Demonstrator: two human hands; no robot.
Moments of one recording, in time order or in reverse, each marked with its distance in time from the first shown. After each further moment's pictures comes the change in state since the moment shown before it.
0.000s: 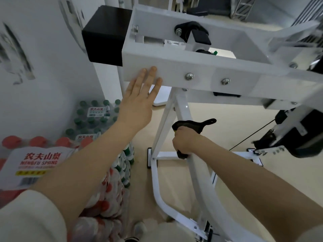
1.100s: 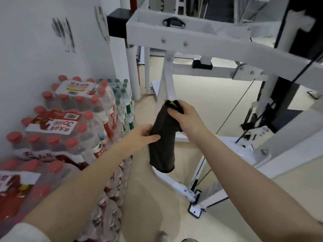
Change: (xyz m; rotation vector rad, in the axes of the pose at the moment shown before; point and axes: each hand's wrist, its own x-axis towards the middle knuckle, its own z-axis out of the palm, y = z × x) left_hand -0.272 0.205 -0.181 -1.316 -0.614 -0.628; right_hand -0.306 -0.196 0.092 1.954 1.003 -0.017
